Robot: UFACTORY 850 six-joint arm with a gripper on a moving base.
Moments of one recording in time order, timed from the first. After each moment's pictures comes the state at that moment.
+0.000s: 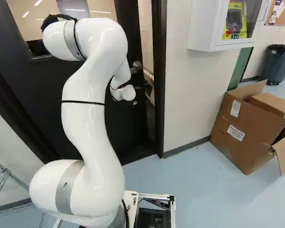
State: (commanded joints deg) arm 1.9 -37.5 -64.5 -16.0 51.1 0.0
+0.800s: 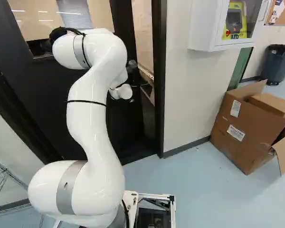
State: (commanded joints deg) arm 5.5 -44.9 -75.0 -16.0 51.2 0.0
